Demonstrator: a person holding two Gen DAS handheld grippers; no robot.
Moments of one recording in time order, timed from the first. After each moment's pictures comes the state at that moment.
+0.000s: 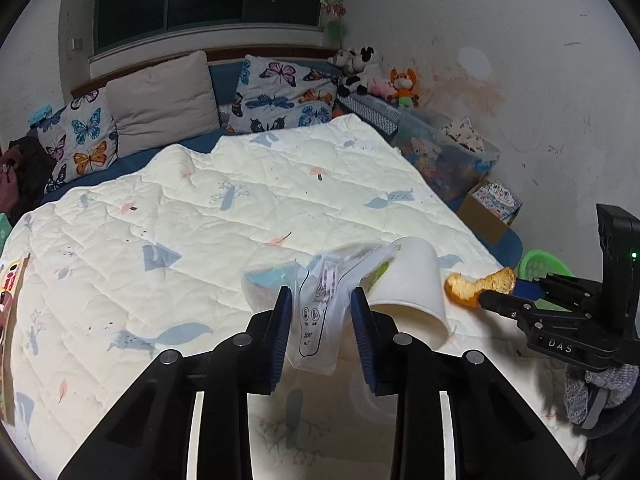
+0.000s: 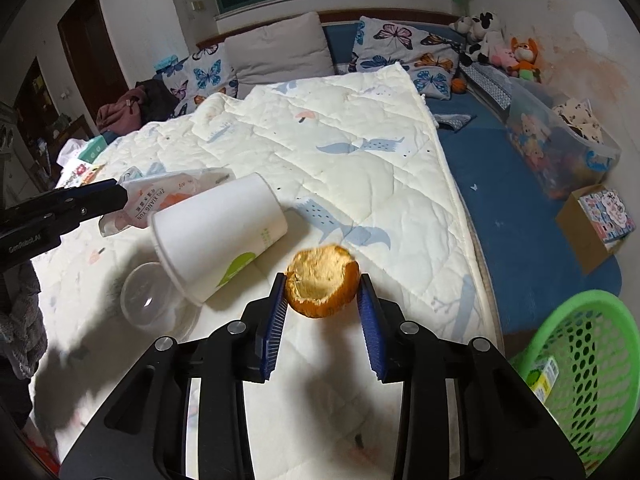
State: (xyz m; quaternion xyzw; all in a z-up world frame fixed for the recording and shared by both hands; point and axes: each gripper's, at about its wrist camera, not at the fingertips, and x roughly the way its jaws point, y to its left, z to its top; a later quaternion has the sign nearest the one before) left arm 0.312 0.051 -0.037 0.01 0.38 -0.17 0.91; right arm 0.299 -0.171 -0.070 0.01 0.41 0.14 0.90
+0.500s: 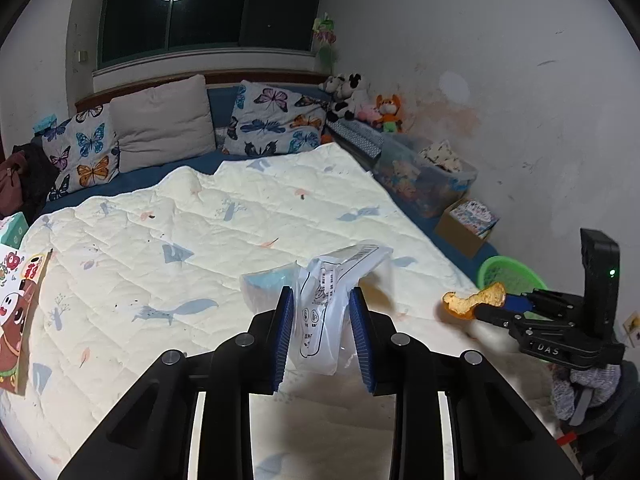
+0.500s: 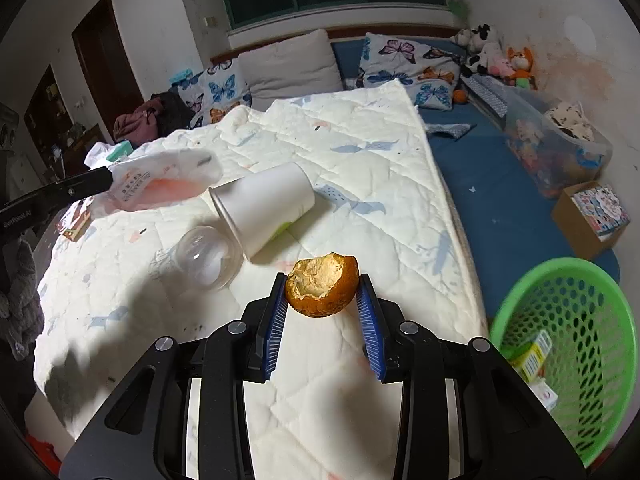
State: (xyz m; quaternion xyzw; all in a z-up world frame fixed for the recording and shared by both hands) left arm 0.236 0.064 0.009 -0.01 0.34 -0.19 0.92; right arm 0.226 -0.189 -0.044 0.02 0.38 0.15 0.91
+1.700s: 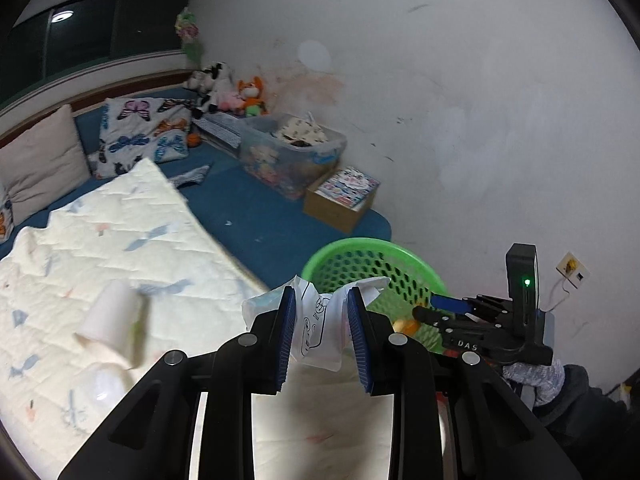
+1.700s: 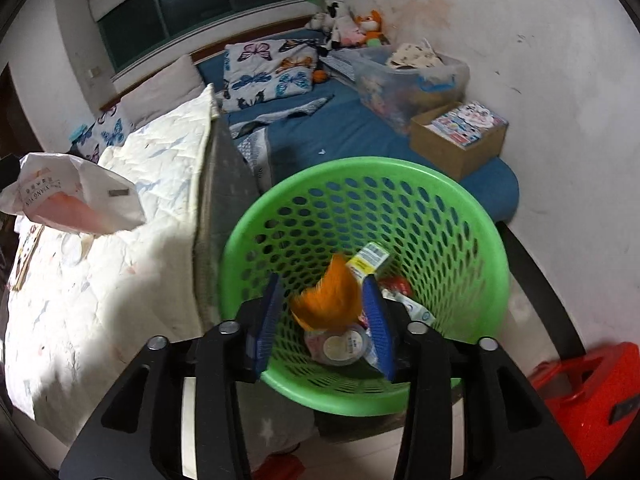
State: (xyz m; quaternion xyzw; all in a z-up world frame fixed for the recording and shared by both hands) left arm 0.195 -0.165 0.028 0.05 0.34 -0.38 0.86; right arm 0.129 -0.393 -0.075 0.11 0.40 -0.04 0.91
